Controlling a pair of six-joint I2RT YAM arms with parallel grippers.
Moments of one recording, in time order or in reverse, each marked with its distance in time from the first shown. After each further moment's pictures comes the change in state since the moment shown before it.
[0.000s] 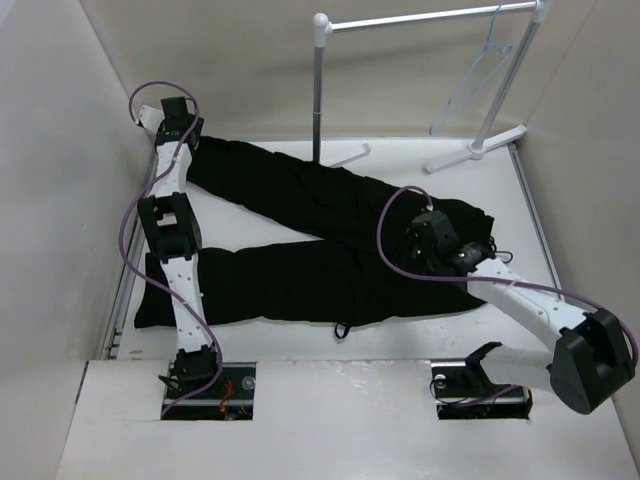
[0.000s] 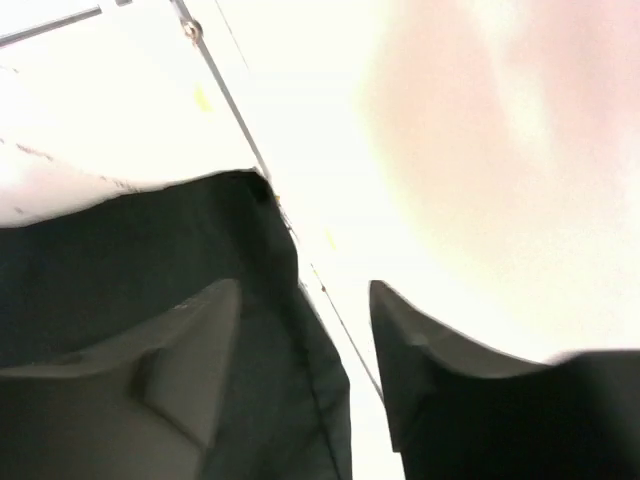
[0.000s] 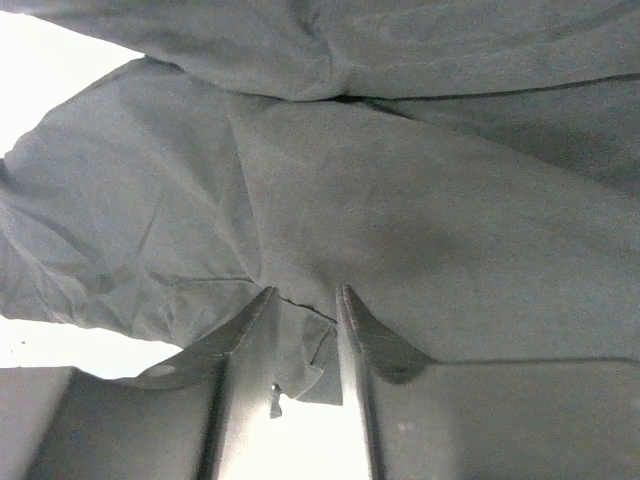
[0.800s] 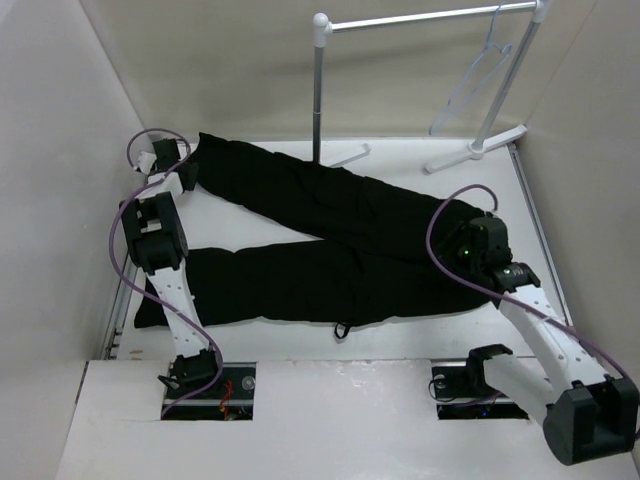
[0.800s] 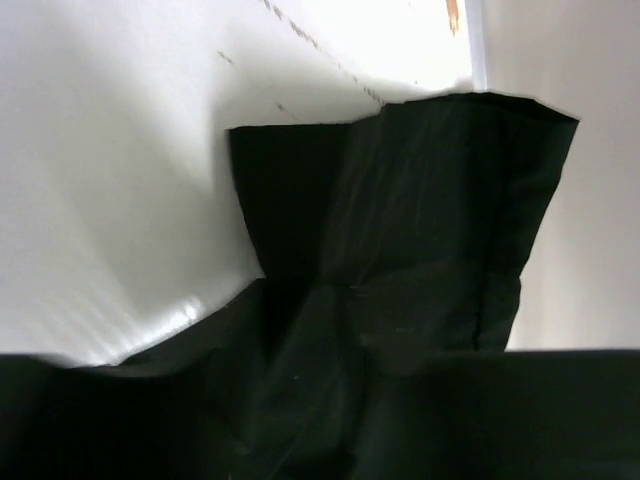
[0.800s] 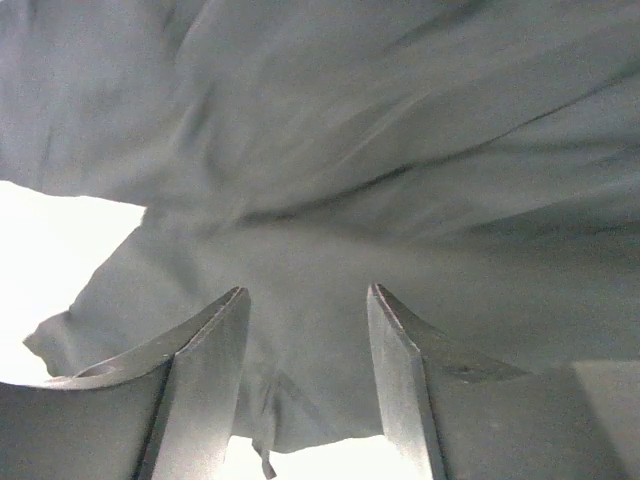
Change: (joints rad) left arm 0.093 -0.224 -0.644 0.257 0.149 -0.032; right arm -0.309 -0.277 -0.121 -0.021 0.010 -0.016
